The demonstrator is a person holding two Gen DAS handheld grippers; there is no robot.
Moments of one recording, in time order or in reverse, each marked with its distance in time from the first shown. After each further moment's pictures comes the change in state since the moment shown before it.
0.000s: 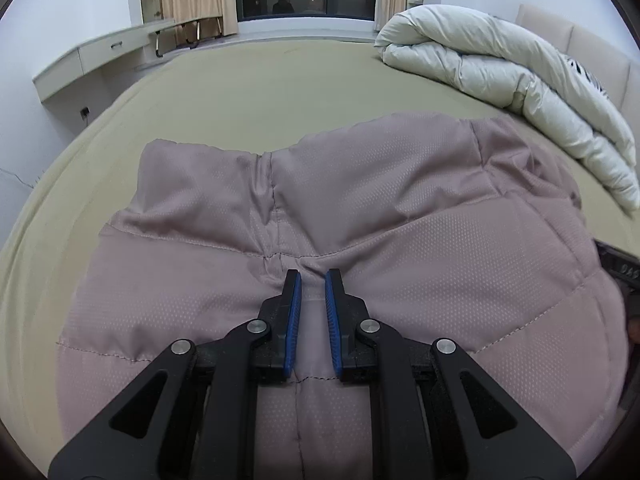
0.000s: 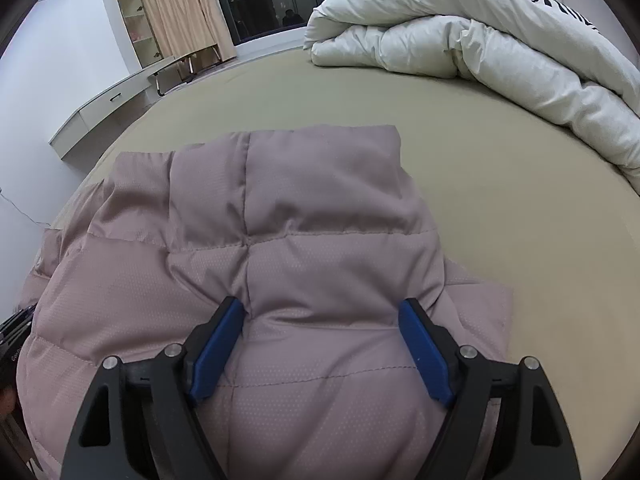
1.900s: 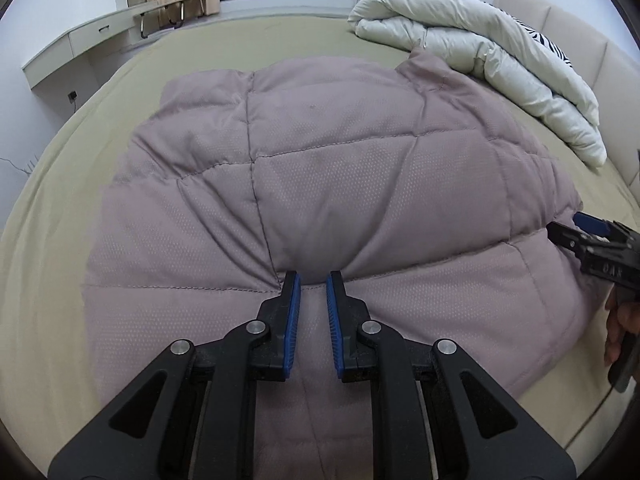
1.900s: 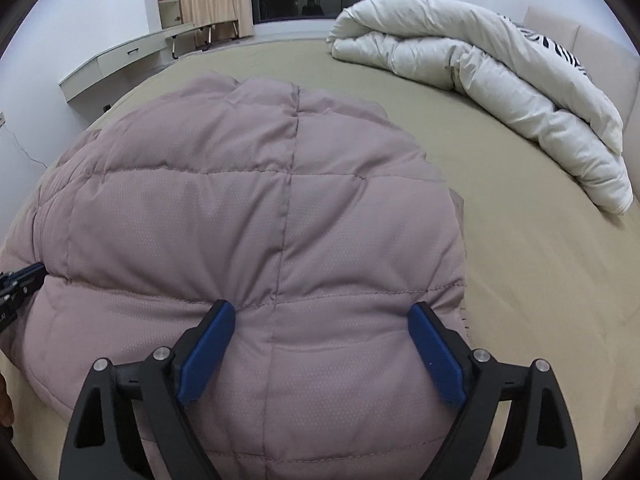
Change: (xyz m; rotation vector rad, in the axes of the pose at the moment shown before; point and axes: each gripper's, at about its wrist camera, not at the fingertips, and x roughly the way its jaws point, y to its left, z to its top) left arm -0.071 -0.018 -0.084 0.045 0.093 -0.032; right arm -0.088 0.033 -0.072 -0.137 0.058 -0.098
